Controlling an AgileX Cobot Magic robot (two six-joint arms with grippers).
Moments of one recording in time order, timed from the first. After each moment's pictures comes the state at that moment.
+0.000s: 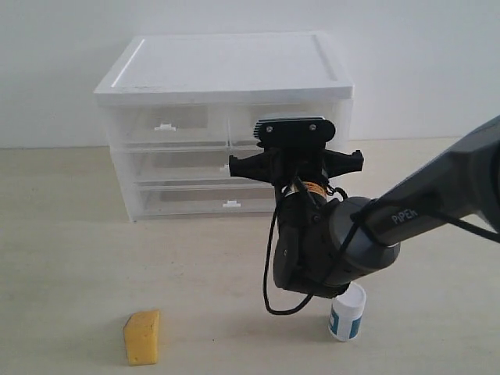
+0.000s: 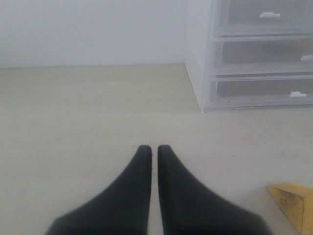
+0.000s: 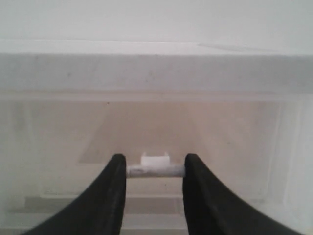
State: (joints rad) left arm -0.02 0.00 0.00 -0.01 0.31 0.01; right arm 0.76 2.16 -1.09 0.77 -1.23 -0.41
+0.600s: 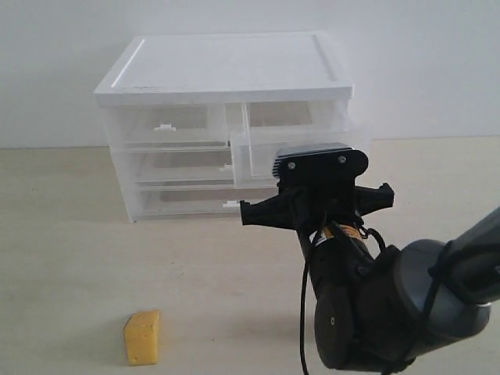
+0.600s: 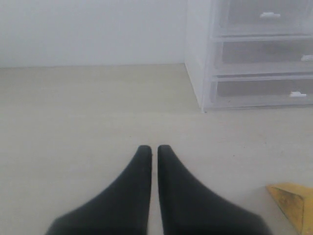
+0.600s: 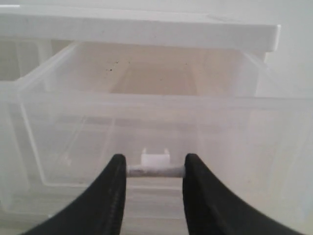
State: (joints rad) left arm -0.02 0.00 0.00 -0.01 0.31 0.01; right arm 0.88 1.95 -0.75 0.80 -1.22 -0.36
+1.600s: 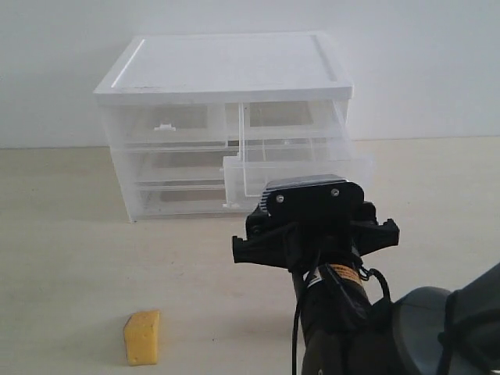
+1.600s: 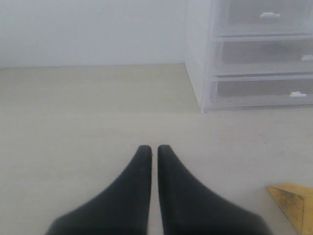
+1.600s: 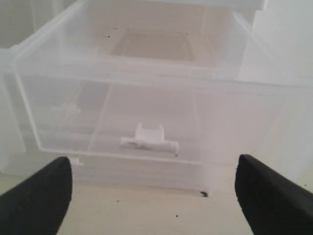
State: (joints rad) left arm -0.02 0.00 0.00 -0.01 0.31 0.01; right arm 1.05 1.91 -0.70 1.05 -1.22 -0.45
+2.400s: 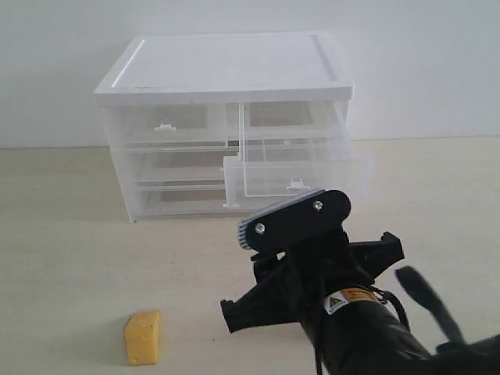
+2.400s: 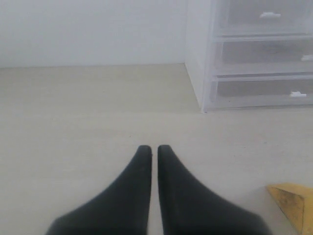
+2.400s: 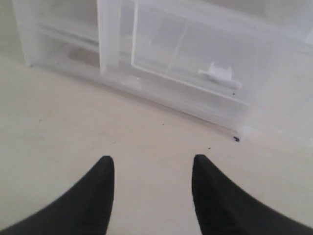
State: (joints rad) left arm -0.02 0.00 0.00 -0.01 0.31 0.01; right arm 1.17 1.64 -0.59 1.20 -0.89 -0.80
